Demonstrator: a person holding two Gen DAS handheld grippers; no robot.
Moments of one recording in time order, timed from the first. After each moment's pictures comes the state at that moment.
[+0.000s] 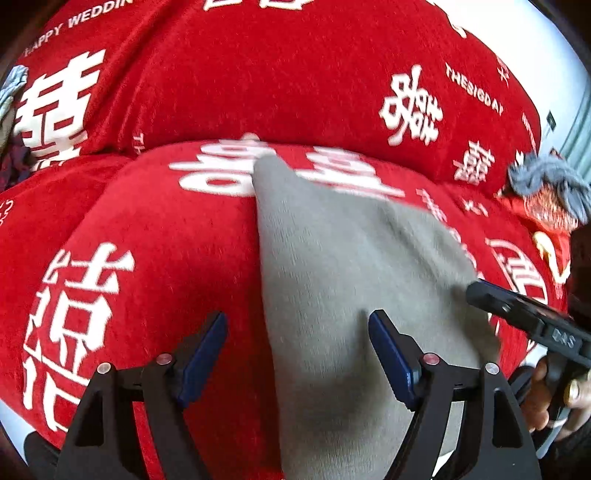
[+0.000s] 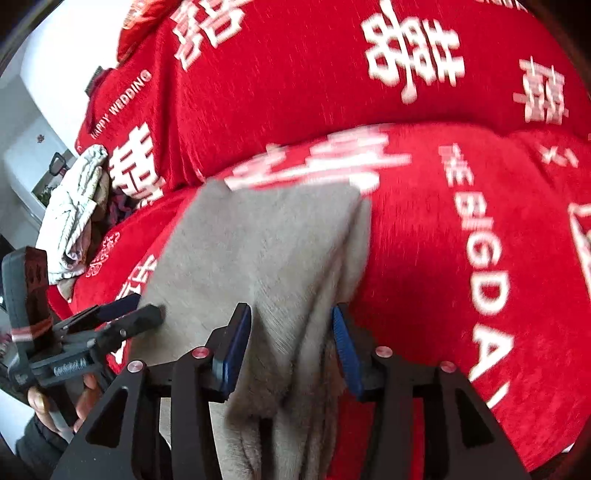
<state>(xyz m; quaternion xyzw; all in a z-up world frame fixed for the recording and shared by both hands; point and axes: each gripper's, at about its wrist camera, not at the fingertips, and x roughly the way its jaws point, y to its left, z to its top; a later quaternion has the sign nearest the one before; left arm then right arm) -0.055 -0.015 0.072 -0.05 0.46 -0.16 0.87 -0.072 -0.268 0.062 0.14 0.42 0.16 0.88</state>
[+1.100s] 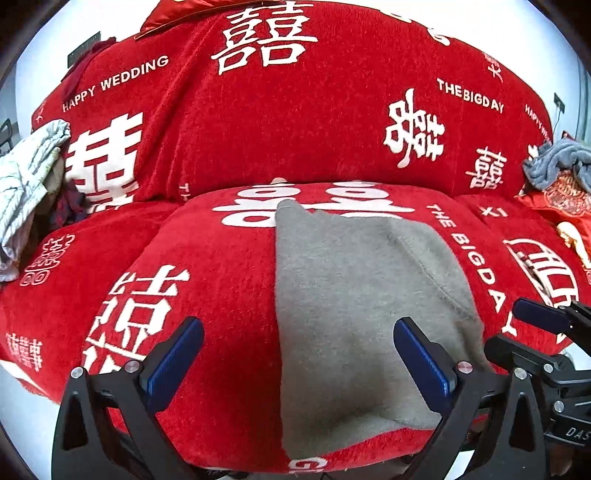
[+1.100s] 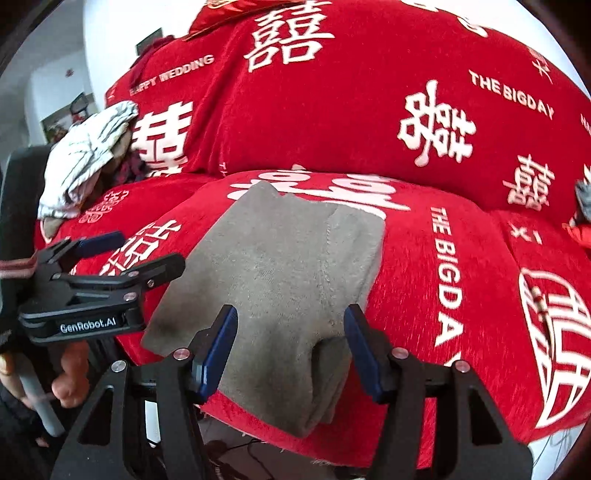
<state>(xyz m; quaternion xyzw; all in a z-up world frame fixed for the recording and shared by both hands) -0.133 -0.036 0.109 0.03 0.38 -0.07 0.92 -0.161 -0.220 0.101 0.01 0.39 0.13 0.91</state>
